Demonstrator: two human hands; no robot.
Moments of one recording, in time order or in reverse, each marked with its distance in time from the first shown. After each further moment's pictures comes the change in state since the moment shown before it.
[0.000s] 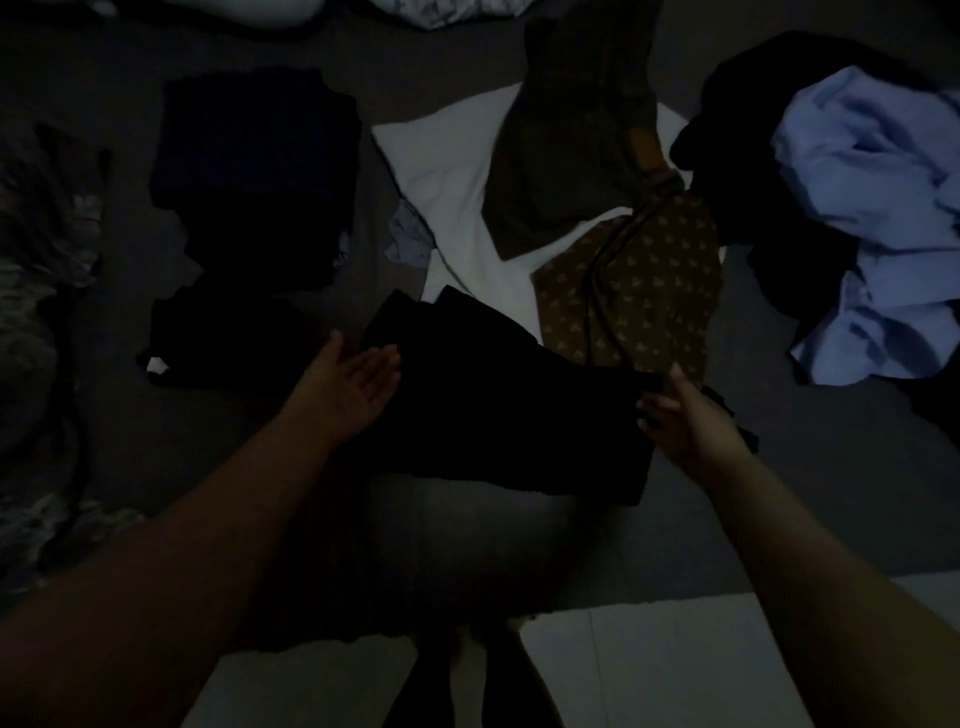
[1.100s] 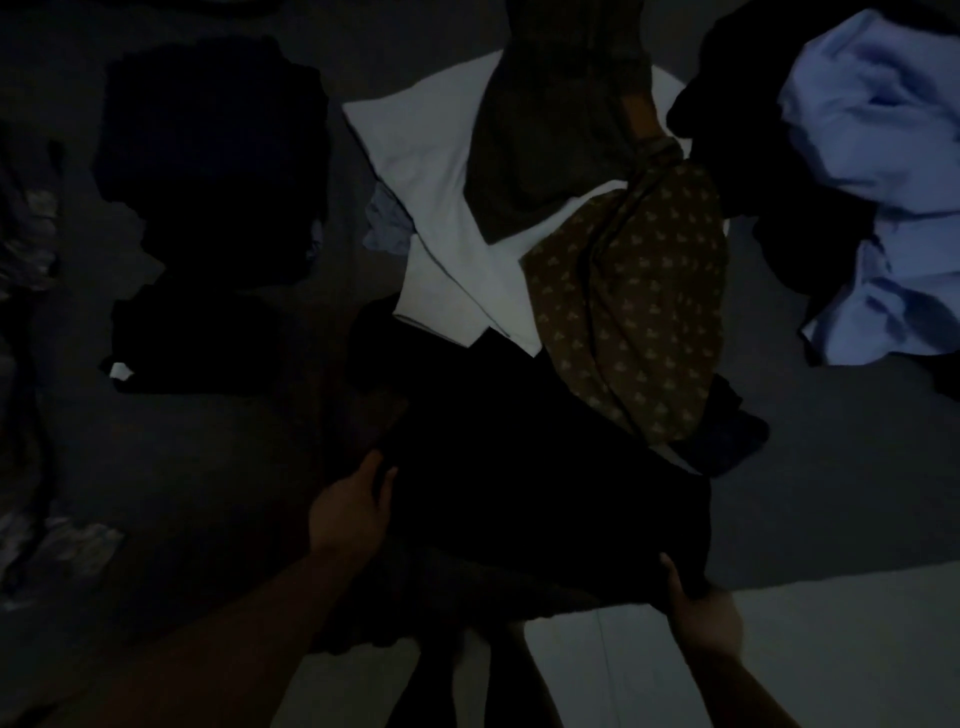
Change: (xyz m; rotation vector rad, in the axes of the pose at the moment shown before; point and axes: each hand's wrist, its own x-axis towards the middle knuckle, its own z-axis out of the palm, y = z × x) left_hand 0.000 -0.122 -0.051 1.733 0.326 0.502; right_hand -0.062 0.150 -0.073 -0.805 0.384 0.142
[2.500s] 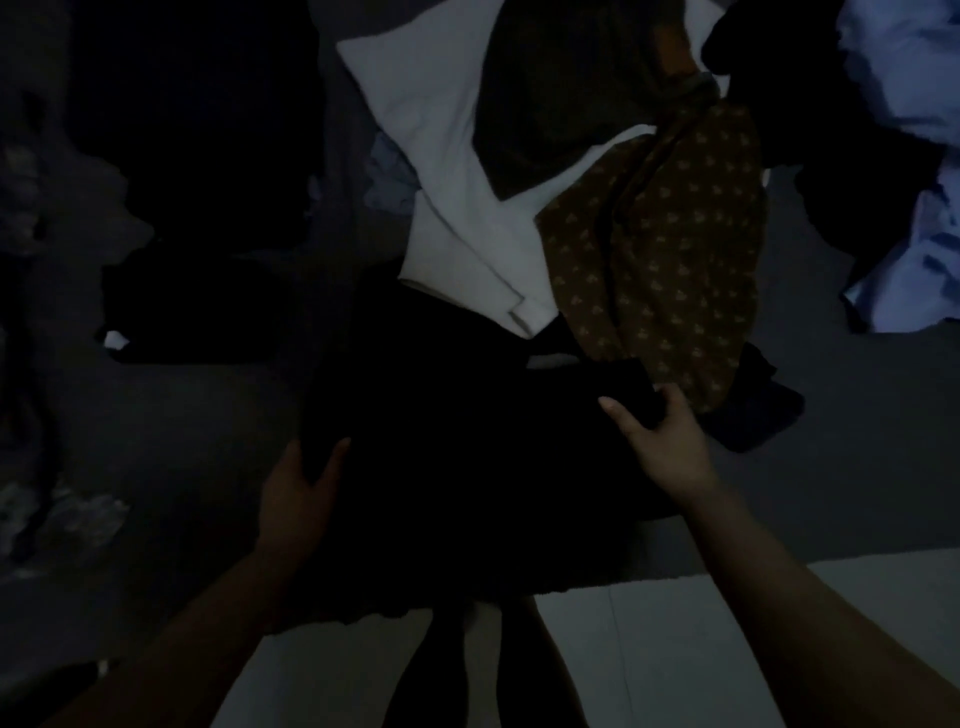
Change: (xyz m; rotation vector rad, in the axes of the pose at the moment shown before) left_hand 0.000 -0.050 -0.017 -0.583 0.120 -0.173; right_hand 0.020 -0.127 0.010 0.282 -0.303 -0.462
